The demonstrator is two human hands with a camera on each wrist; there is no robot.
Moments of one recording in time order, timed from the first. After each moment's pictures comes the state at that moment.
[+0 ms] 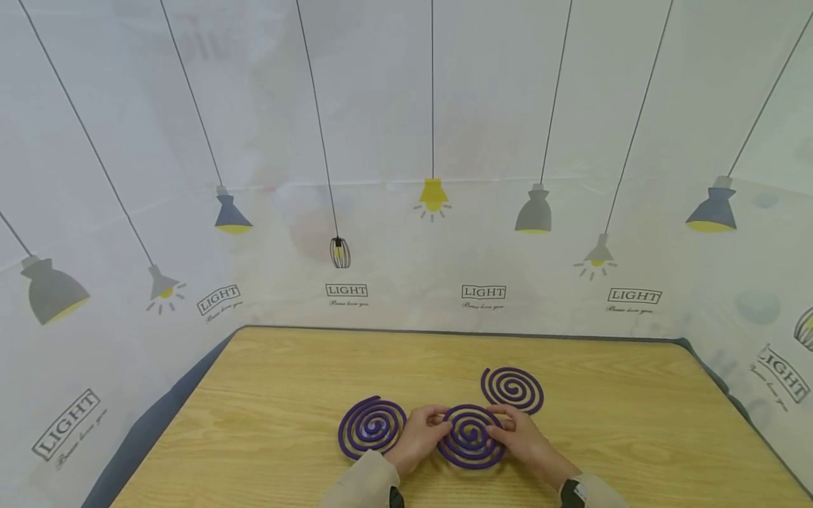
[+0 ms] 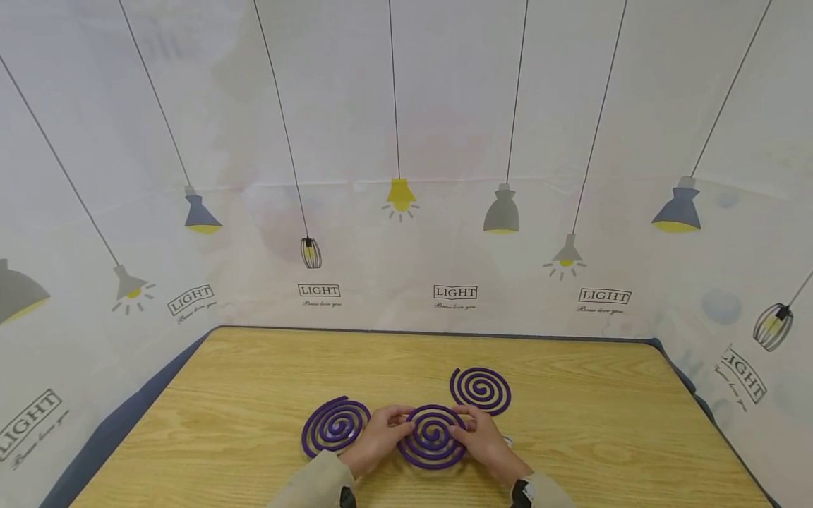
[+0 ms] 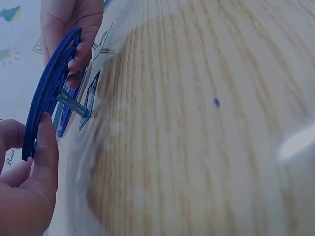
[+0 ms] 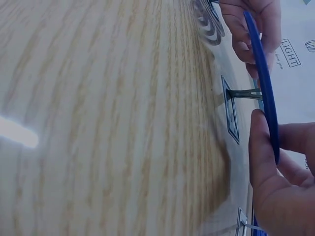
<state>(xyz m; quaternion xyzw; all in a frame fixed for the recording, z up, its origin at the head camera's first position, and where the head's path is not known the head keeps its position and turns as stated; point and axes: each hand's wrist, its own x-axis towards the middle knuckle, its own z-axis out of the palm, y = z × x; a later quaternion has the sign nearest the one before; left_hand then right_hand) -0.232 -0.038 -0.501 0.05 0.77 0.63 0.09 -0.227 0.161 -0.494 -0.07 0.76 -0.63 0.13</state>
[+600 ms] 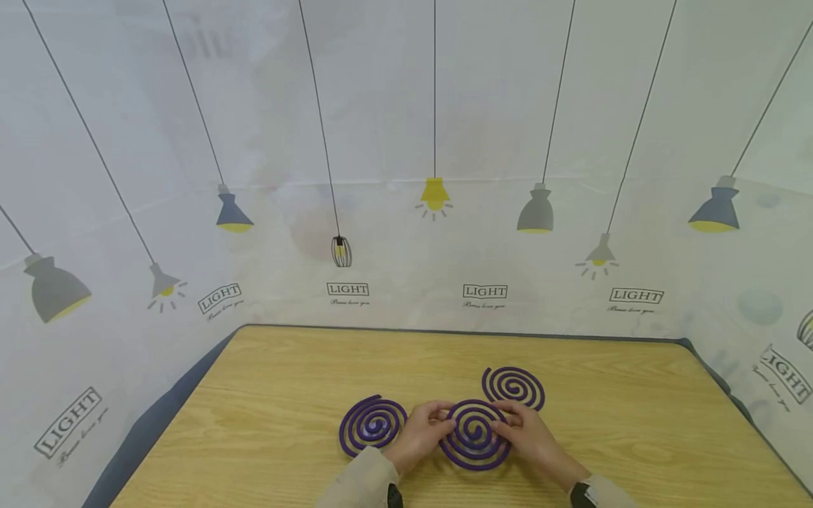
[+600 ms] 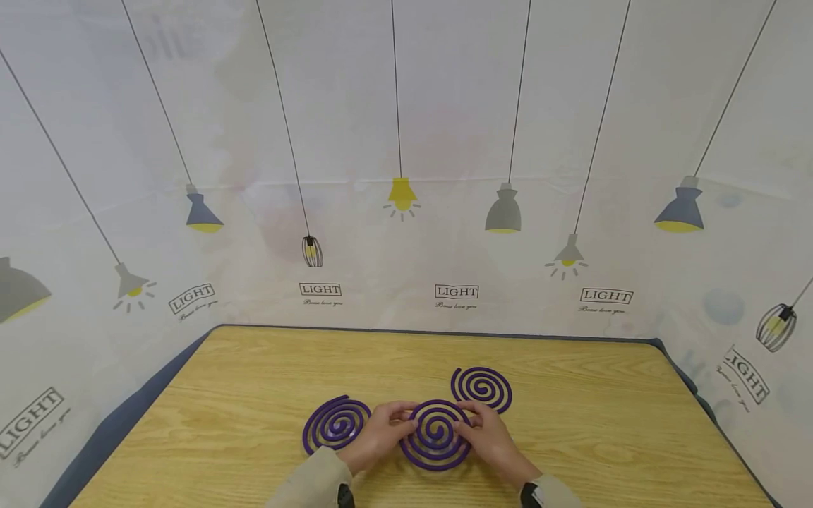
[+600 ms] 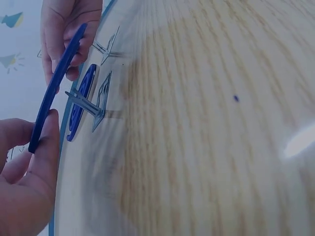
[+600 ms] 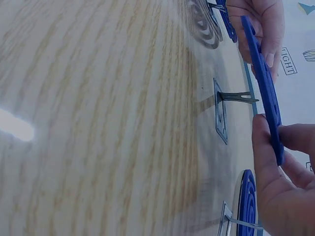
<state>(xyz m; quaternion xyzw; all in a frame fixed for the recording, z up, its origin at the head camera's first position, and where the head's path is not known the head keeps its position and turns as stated) -0.233 -0.041 -0.495 0.10 0.76 0.63 0.09 -0.225 0.163 -0.487 -0.06 0.81 -0.58 0.07</state>
